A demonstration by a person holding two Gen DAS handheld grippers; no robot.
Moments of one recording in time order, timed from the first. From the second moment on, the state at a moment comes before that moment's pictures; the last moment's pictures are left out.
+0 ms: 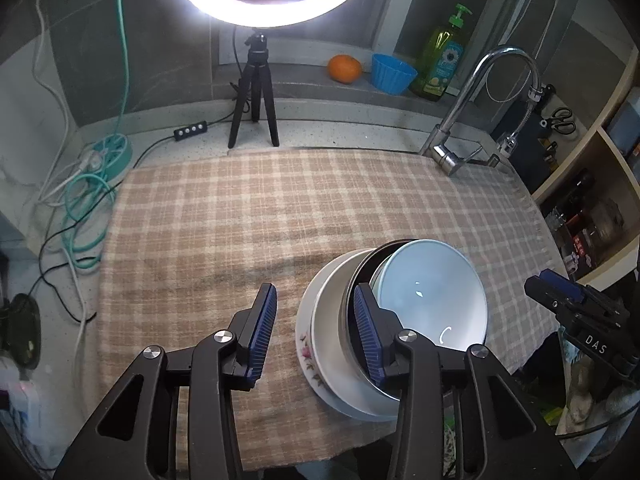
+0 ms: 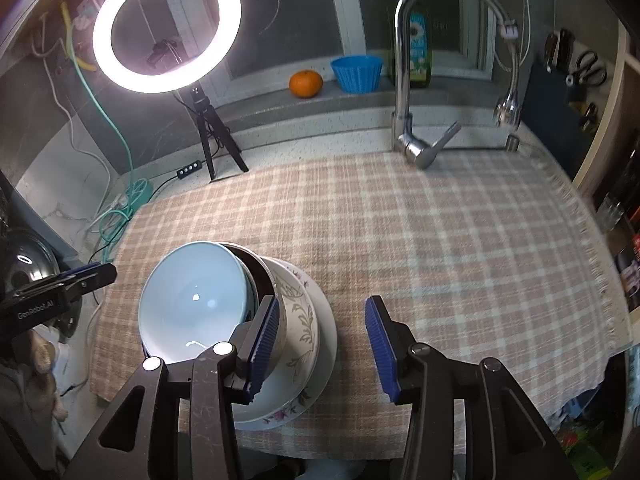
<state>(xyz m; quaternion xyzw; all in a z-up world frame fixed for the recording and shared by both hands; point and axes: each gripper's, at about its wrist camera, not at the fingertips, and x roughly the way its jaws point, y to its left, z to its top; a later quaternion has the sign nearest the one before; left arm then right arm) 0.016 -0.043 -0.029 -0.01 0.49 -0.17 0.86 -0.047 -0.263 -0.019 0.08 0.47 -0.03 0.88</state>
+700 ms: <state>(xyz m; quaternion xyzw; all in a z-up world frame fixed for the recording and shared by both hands) -0.011 -0.029 -0.004 -0.01 0.44 -0.11 0.89 -0.059 -0.232 0.015 0.03 0.39 -0.05 0.92</state>
